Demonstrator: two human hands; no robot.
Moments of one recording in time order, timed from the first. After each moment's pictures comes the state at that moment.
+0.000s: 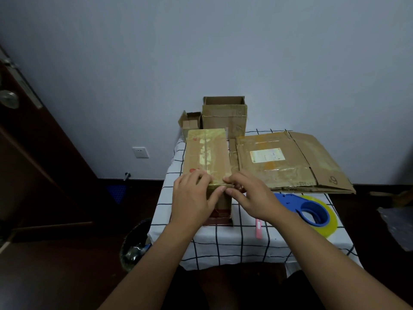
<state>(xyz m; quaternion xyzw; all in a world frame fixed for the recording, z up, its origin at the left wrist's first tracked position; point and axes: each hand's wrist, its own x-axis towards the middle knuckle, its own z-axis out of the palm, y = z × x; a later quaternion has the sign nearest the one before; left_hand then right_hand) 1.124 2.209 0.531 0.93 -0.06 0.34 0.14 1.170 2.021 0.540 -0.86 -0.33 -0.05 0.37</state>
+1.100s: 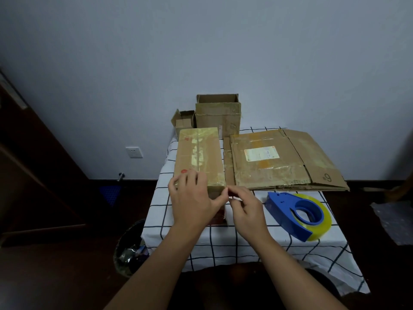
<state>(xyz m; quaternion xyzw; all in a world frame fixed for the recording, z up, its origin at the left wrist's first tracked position) 1.131 2.182 0.526 0.92 0.03 0.38 0.08 1.131 2.040 0.505 -0.79 -0.14 -0.11 0.58</state>
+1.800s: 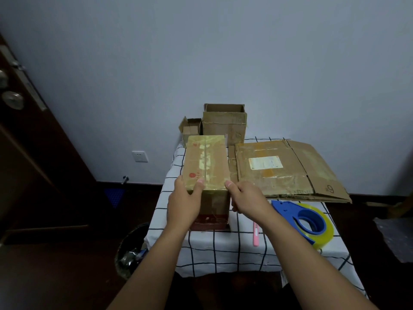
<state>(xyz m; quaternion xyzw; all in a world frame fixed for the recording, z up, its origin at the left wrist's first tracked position) 1.124 2.214 0.545 0.86 0.22 0.14 0.45 1.156 2.047 0.571 -0.89 -0.11 0.09 0.42</state>
